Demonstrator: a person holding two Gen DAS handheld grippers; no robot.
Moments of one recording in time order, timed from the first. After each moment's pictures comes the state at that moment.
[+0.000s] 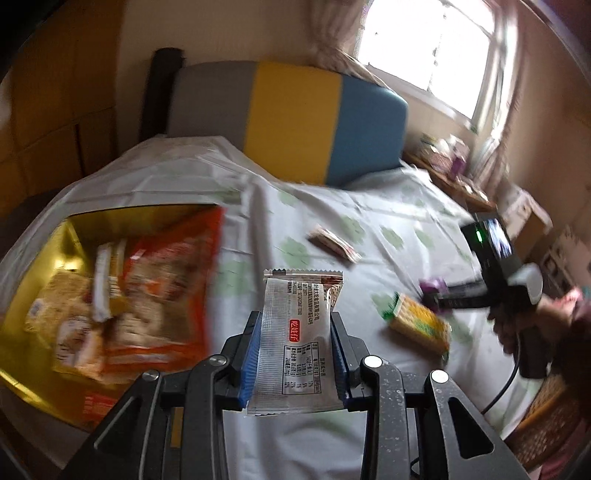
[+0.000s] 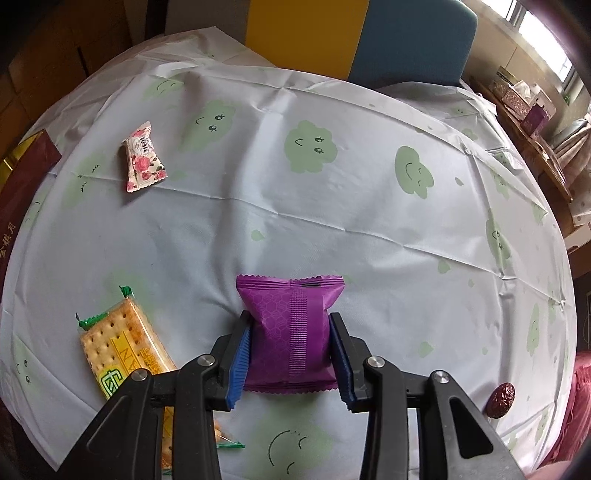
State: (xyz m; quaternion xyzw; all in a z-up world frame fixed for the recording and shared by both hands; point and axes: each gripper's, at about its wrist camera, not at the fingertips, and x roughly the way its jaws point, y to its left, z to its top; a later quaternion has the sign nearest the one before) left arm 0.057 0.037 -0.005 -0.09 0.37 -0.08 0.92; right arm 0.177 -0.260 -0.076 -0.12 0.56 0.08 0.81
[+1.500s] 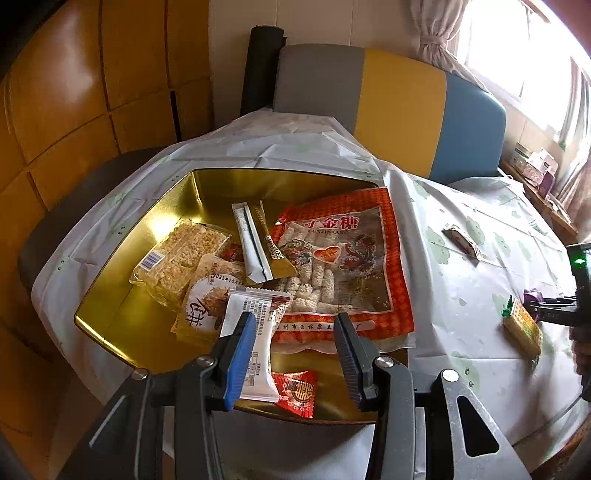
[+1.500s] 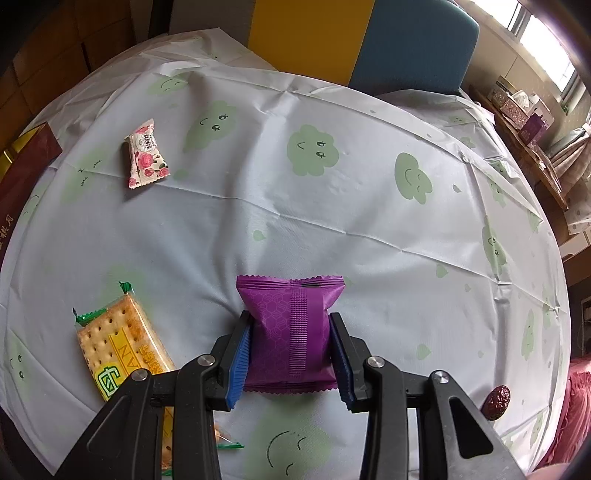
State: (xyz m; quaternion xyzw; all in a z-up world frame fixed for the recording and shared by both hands) left arm 0.038 0.117 -0.029 -0.08 0.41 0.10 0.91; right arm 0.167 -0.252 -0.072 -0.14 0.55 0.08 0.82
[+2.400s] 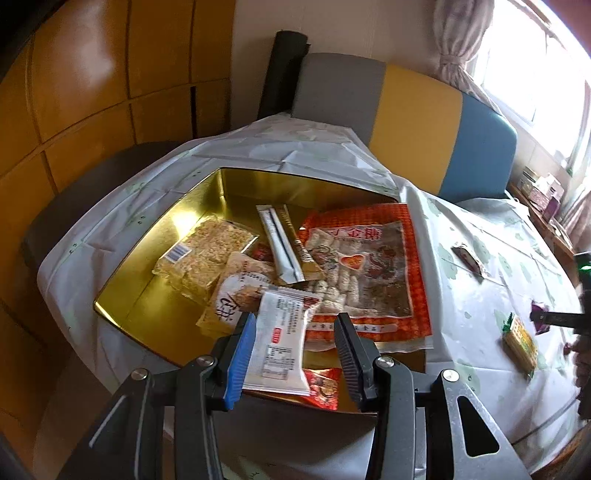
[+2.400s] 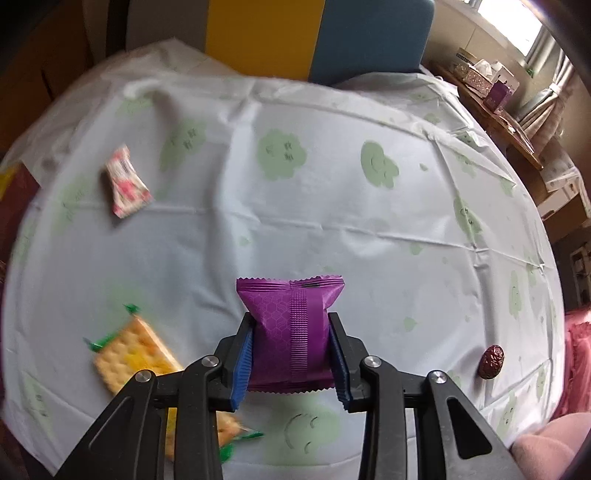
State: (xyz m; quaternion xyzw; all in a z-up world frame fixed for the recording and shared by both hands) left arm 0.022 0.144 -0.026 -0.12 0.39 0.12 0.90; right arm 0.172 -0.256 -0.048 -0.08 0.56 0.02 0.82
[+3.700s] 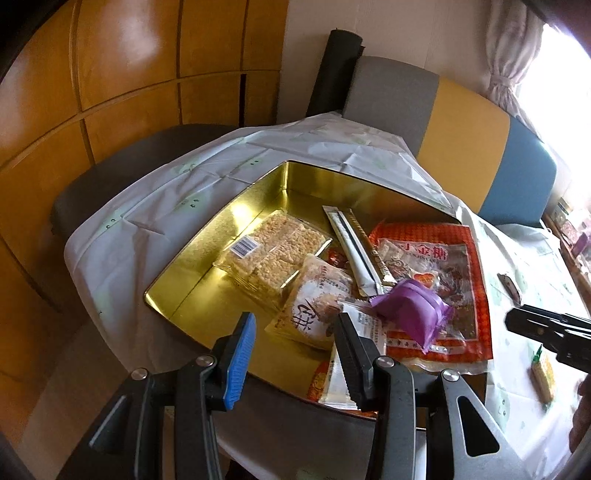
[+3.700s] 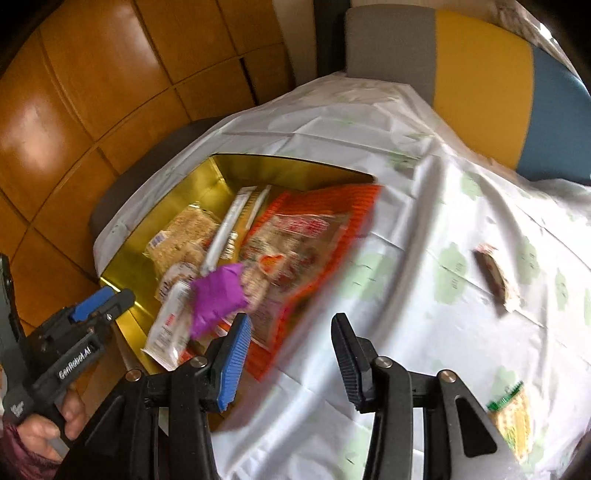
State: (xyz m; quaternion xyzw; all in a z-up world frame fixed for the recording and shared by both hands) left arm 0.015 0.194 -0.035 -0.15 0.40 0.18 0.89; right arm 0.089 -0.022 0.014 -0.07 0.49 0.33 0.80
